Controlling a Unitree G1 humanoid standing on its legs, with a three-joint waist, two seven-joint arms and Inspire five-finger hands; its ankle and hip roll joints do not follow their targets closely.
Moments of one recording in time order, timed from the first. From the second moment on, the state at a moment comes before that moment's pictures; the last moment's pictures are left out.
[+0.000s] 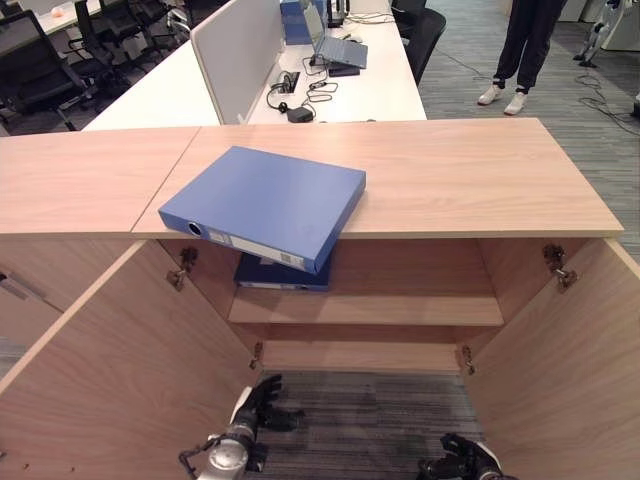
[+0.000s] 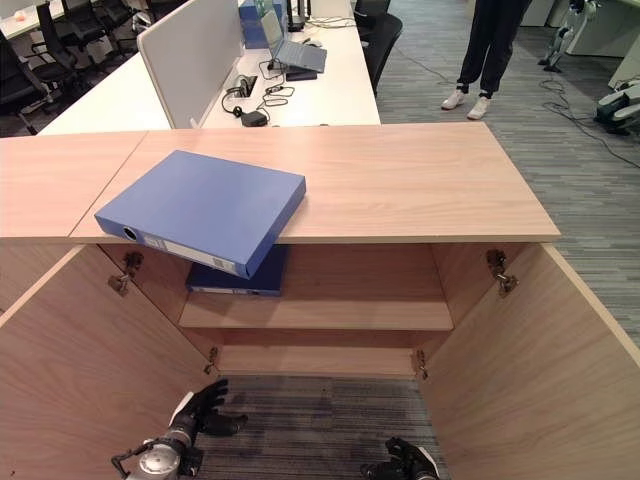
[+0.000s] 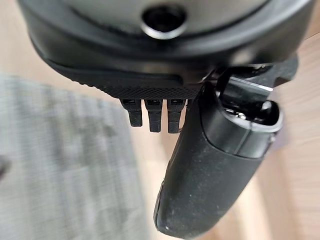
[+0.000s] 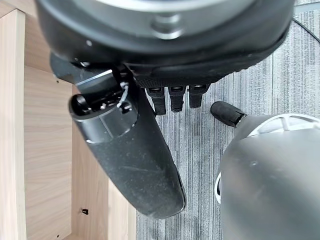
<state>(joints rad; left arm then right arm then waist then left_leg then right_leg) 0.00 0.26 -0.22 0.83 -0.11 -0.19 0.08 0.04 -0.29 0.26 1.10 0.36 -0.11 0.03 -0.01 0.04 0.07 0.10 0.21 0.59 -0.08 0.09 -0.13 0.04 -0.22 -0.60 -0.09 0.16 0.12</state>
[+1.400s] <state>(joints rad) 0.13 0.48 -0.11 0.17 0.62 -0.22 0.71 0.08 -0.24 0.26 1.08 0.35 -0.15 -0.06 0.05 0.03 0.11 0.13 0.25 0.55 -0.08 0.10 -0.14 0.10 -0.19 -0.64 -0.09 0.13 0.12</state>
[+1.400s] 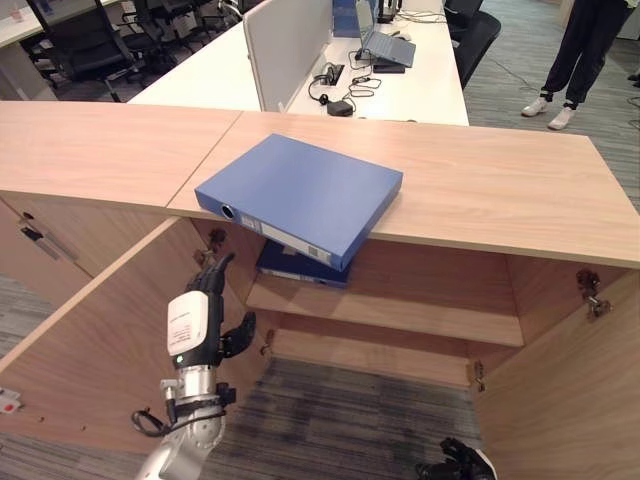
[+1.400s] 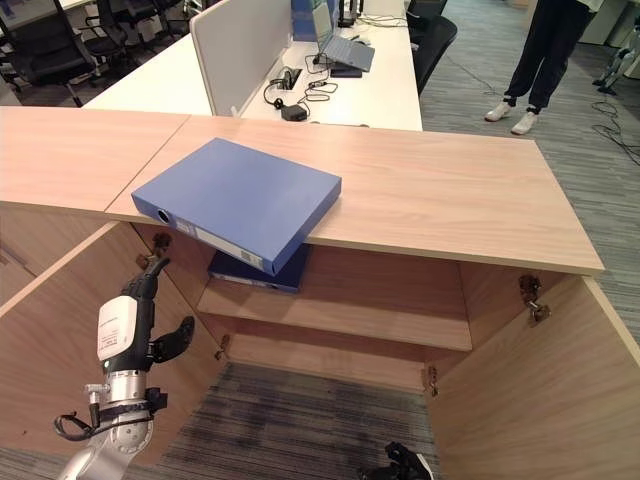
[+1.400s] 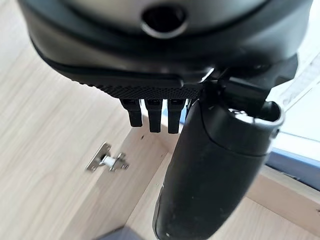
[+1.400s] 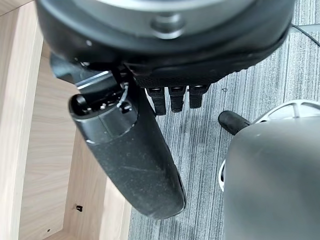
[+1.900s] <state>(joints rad) 0.04 0.73 -0.10 0.06 0.80 -0.23 0.78 0.08 -0.25 0.26 1.14 0.36 -0.17 -0.05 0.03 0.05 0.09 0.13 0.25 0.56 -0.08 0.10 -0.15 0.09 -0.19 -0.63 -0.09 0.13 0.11</state>
